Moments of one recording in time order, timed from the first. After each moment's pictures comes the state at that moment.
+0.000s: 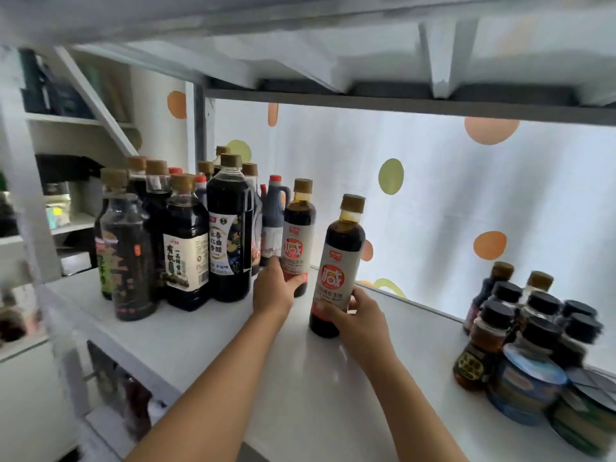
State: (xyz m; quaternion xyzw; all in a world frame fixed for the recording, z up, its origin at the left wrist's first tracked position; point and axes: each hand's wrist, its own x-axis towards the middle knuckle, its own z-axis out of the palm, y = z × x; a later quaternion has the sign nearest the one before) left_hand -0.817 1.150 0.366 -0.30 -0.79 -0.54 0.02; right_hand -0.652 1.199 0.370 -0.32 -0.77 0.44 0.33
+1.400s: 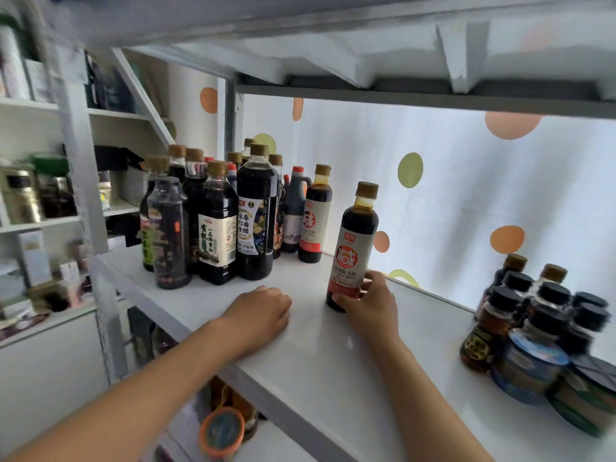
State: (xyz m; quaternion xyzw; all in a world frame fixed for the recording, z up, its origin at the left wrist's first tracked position) left_hand -0.788 1.031 0.361 -0.52 -0.85 -0.08 0.08; right_hand -0.652 1.185 0.368 -0.38 -0.79 0.35 0.34
